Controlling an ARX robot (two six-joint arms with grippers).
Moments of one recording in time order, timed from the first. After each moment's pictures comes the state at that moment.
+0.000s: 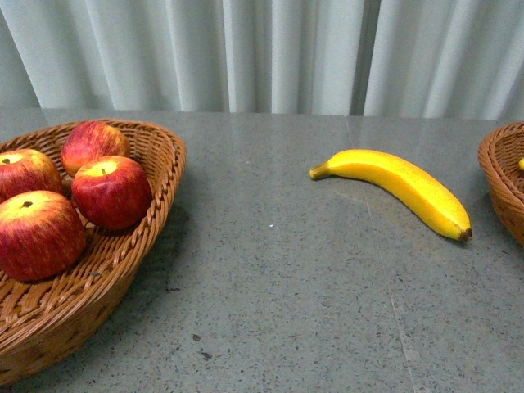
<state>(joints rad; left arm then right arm) 0.00 0.01 0.02 0.00 0.00 -0.01 -0.35 1.33 0.71 0.17 -0.45 -0.42</state>
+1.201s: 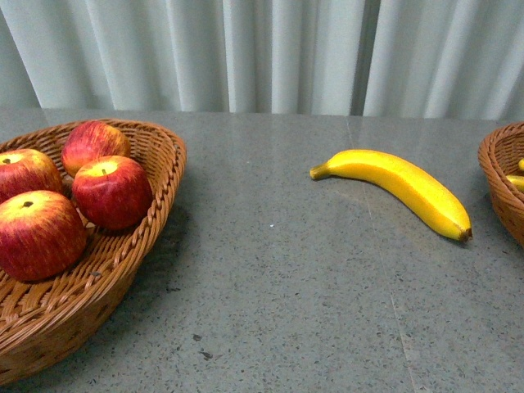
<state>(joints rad) 0.00 0.01 0.02 0.00 0.00 -0.01 -0.22 0.85 0.68 0.07 -0.64 -0.08</state>
